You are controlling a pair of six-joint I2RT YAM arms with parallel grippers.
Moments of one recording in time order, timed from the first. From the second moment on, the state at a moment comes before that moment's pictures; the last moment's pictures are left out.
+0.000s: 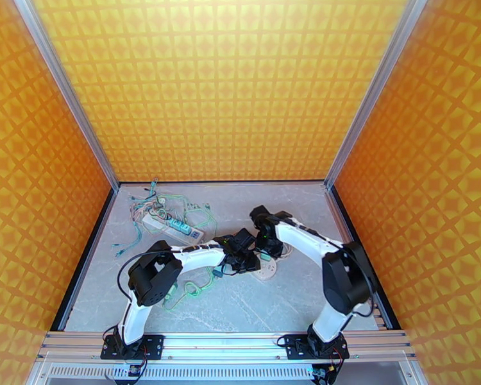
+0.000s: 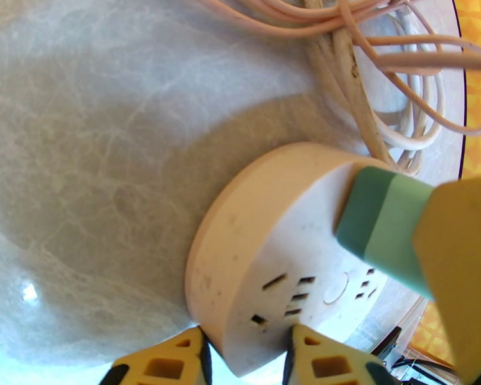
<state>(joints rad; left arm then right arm) -0.93 2.11 1.42 -0.38 0.30 -0.96 0.49 1.78 1.33 -1.02 0.13 0.84</state>
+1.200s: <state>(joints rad) -0.93 2.14 1.46 -0.39 0.32 -0.92 0.41 1.70 1.23 -0.96 0.05 0.85</state>
